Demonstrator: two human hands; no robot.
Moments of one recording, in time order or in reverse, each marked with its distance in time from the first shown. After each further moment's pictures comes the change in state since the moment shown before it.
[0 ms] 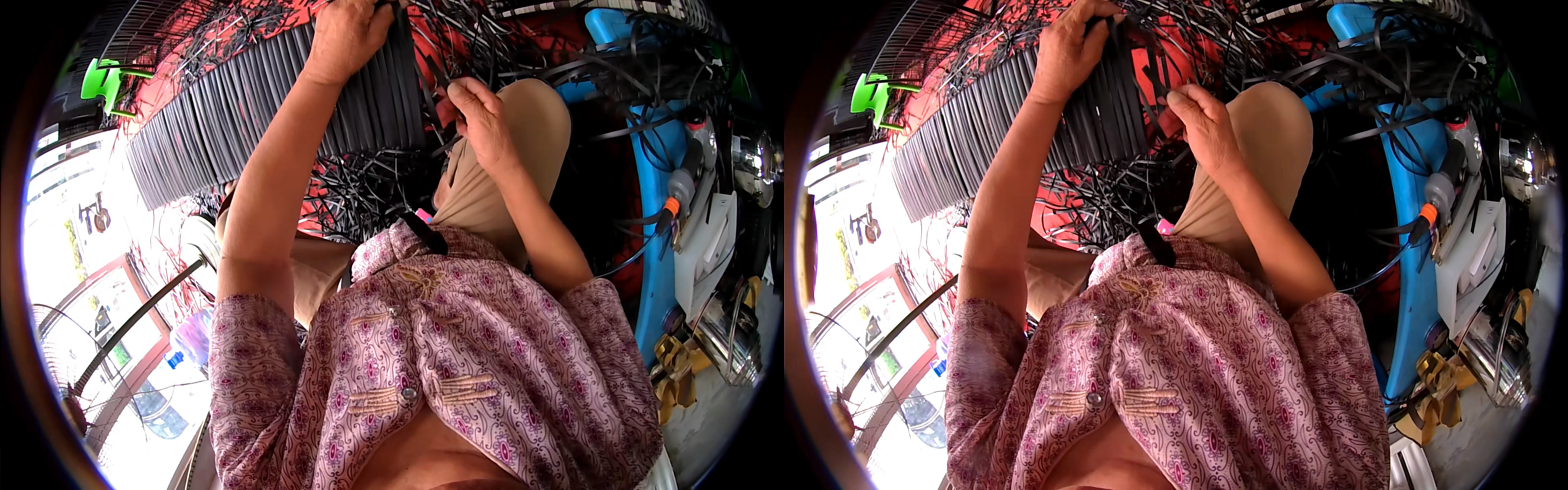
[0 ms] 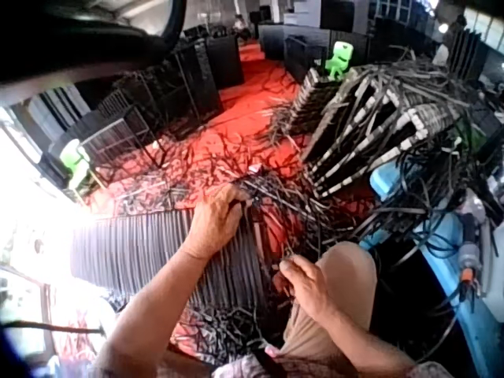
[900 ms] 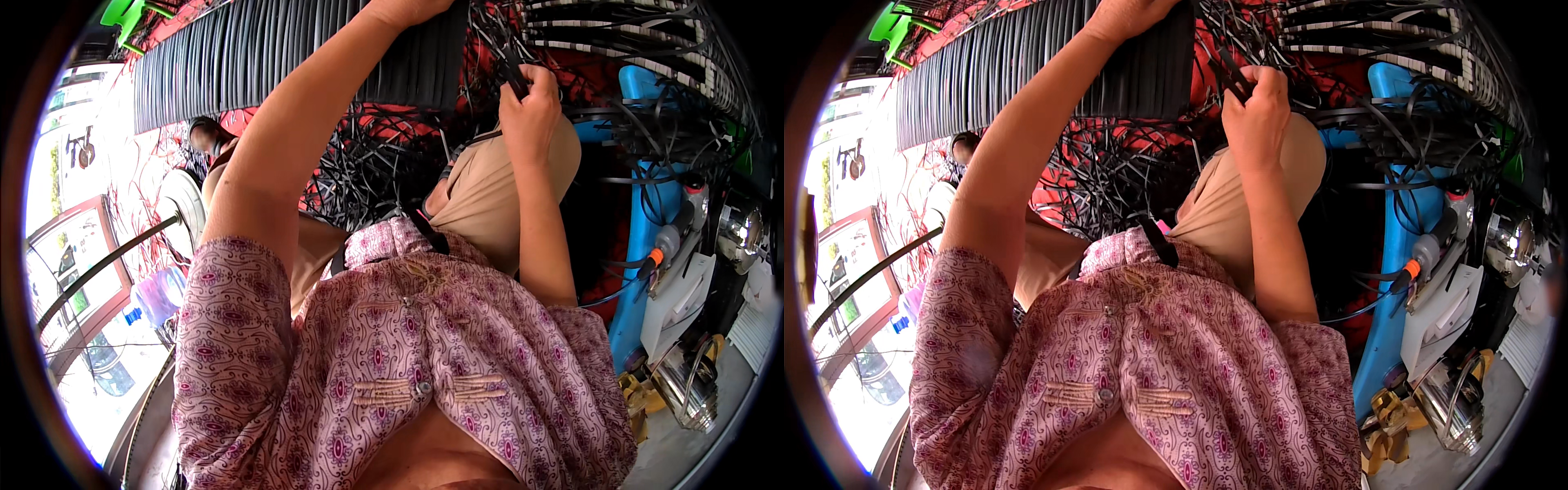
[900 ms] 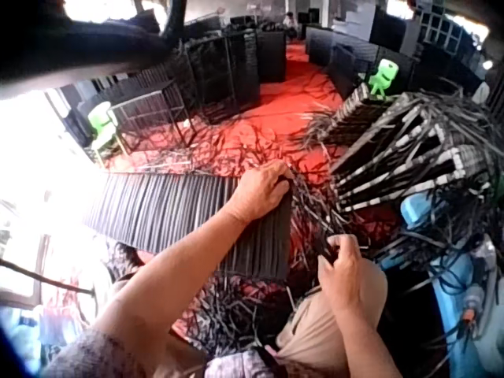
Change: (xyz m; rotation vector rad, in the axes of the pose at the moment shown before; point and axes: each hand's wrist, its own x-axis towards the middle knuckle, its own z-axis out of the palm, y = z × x) left_hand 0.023 -0.037 0.005 -0.071 0.001 -0.130; right_hand 0.041 -0.023 -0.003 -0.991 0.404 -0.911
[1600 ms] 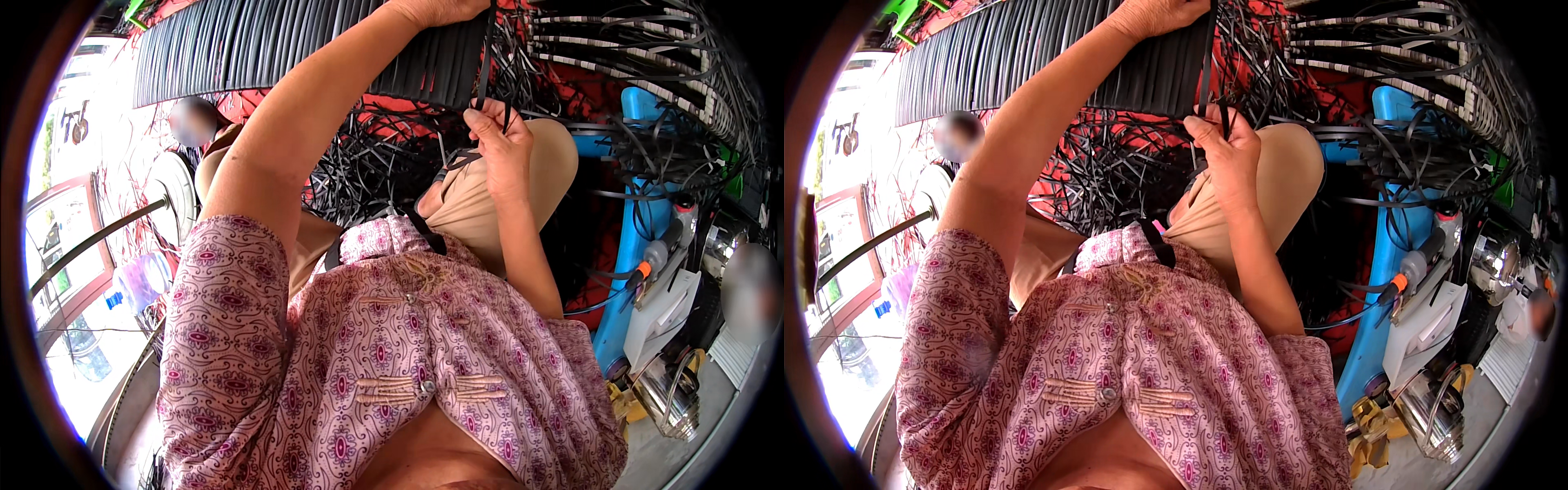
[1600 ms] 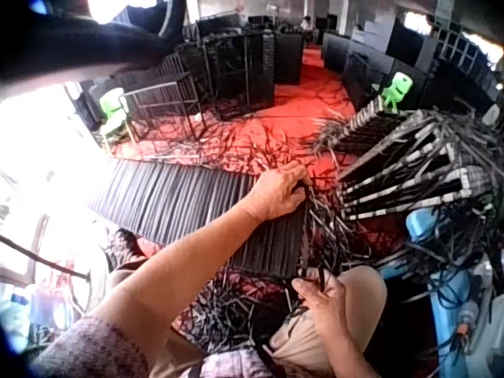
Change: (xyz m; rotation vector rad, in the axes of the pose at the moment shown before) left_hand 0.000 -0.008 -0.001 0.051 -0.032 0.053; right_hand -0.040 -0.047 -0.004 1.021 -0.328 0.791
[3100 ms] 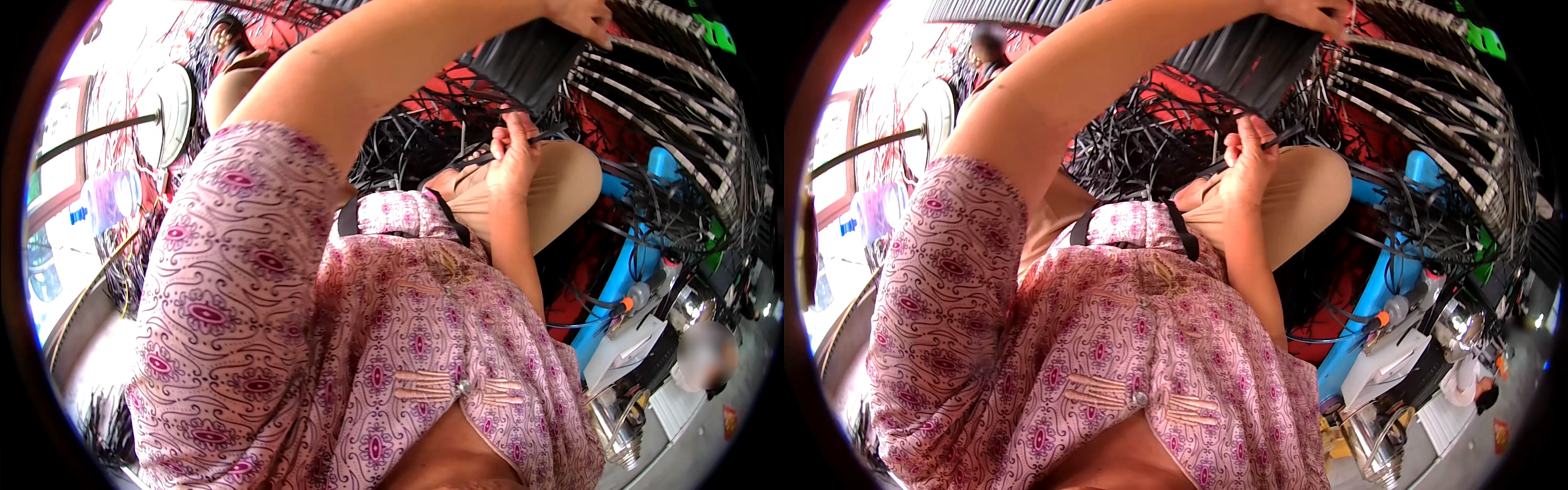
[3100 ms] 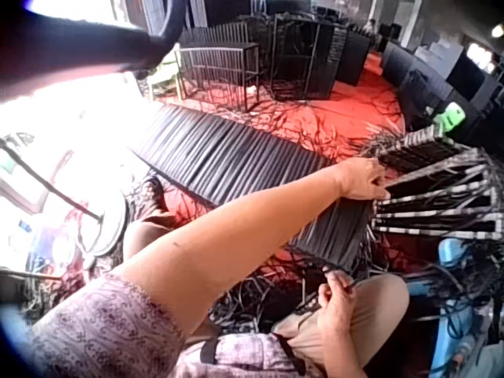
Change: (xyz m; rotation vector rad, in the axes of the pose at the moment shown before) left_hand 0.027 -0.037 0.016 0.029 -0.371 -0.064; right_hand -0.001 0.072 0.022 0.186 0.200 0.106
